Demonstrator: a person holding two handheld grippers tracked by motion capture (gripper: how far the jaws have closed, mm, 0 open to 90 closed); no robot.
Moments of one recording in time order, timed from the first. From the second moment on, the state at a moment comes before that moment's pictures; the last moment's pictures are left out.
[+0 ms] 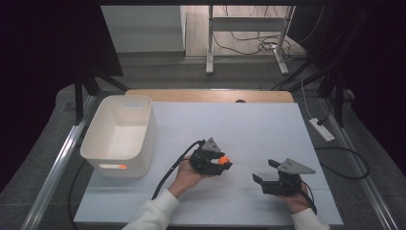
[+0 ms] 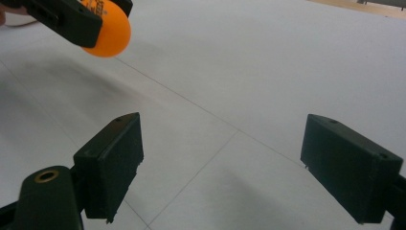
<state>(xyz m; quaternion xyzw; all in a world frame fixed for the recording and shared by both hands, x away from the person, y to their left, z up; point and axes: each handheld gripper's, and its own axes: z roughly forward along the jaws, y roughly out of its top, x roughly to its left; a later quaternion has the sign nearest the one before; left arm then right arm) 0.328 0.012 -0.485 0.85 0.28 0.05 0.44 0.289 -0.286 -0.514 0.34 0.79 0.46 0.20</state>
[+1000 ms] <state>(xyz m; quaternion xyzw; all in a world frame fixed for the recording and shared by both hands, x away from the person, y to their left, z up) 0.322 0.042 -0.448 0.82 0.29 0.08 0.49 0.290 -0.285 -0.515 0.34 0.79 0.46 0.20</state>
